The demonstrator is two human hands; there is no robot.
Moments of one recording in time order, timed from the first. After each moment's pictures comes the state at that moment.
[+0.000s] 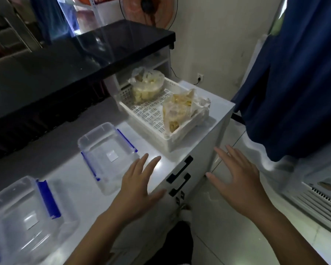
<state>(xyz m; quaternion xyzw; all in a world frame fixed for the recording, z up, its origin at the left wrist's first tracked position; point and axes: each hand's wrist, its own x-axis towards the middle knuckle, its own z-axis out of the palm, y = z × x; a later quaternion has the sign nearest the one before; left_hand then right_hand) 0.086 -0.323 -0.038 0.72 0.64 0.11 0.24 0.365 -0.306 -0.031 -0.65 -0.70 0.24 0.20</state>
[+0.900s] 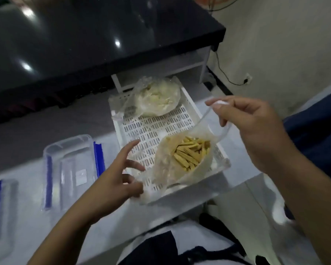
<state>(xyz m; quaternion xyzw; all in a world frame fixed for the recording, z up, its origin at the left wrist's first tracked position) 0.123 -0.125 0.014 0.38 0.73 0.32 0.47 0.342 0.050 0.081 -0.40 -0.64 0.56 0.33</state>
